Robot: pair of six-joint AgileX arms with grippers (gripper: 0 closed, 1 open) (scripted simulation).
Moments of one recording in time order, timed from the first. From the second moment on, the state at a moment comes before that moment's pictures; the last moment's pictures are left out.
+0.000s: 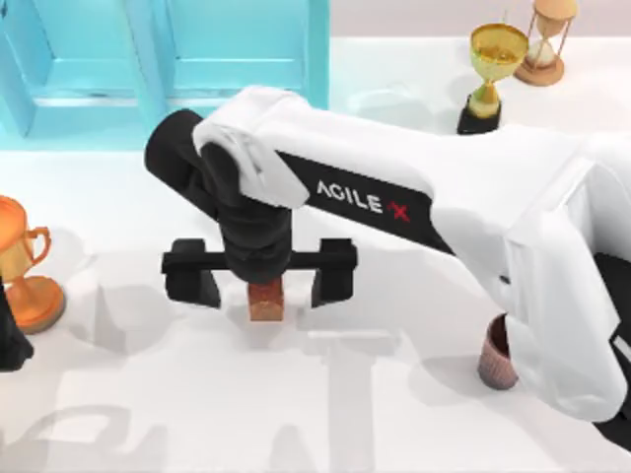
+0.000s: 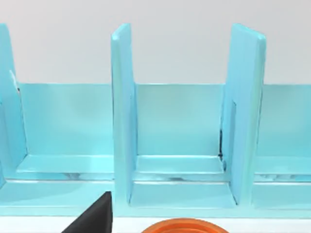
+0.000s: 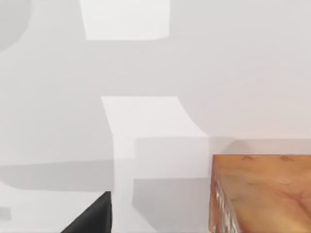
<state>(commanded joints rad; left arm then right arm) 0.00 0.00 0.00 0.00 0.00 0.00 0.86 2.55 2.20 -1.16 0.08 0.88</state>
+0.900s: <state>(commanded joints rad) 0.00 0.00 0.00 0.00 0.00 0.00 0.86 2.55 2.20 -1.16 0.08 0.88</state>
